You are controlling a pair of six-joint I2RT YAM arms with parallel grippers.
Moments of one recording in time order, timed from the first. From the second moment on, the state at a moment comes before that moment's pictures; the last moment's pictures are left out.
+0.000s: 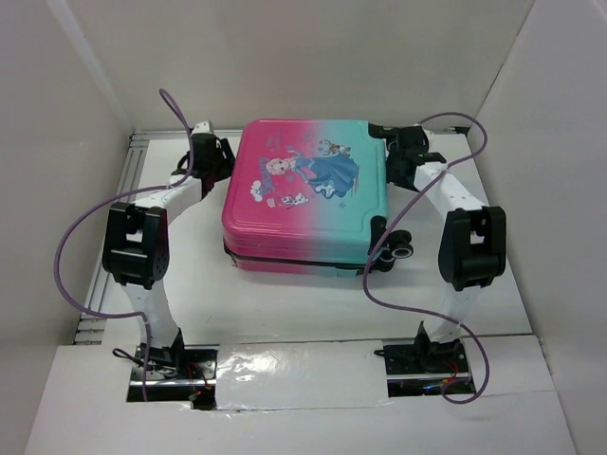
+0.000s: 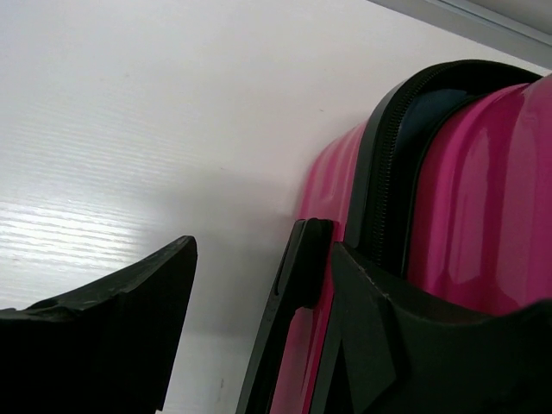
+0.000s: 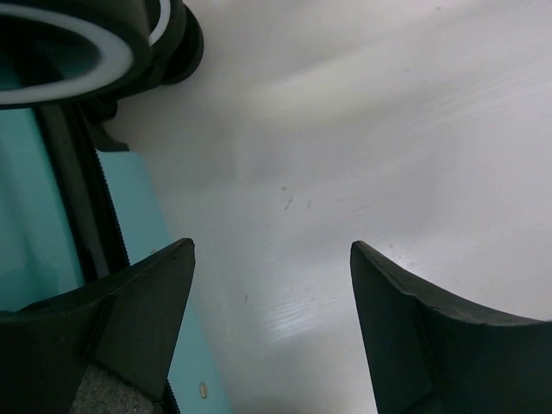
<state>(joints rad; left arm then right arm) -0.15 1.90 1.35 0.00 -0.10 -0.44 0.12 1.82 1.43 -0.50 0.28 0.38</state>
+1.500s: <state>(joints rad) -0.12 1.74 1.41 -0.18 0.34 -0.48 0.01 1.77 1.89 -0.53 0.01 0.41</state>
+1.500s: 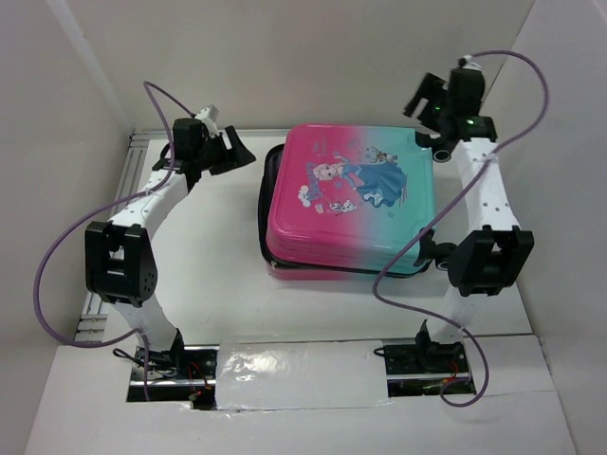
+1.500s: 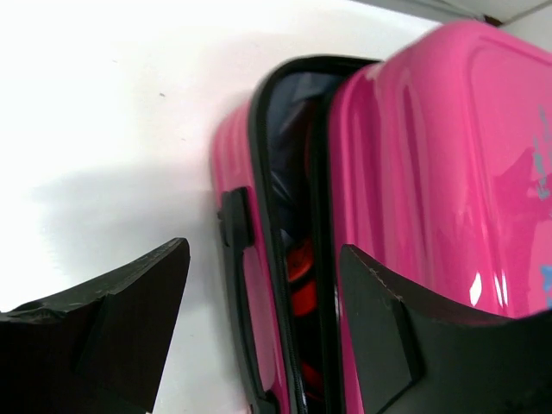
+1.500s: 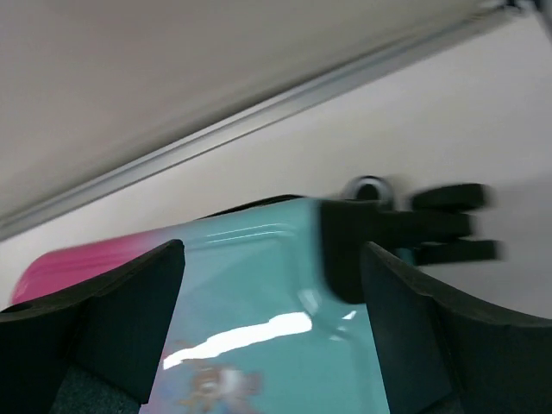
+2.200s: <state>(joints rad) -0.15 1.74 1.39 -0.16 0.42 -0.47 -0.26 1.77 1.55 -0.35 -0.14 0.78</state>
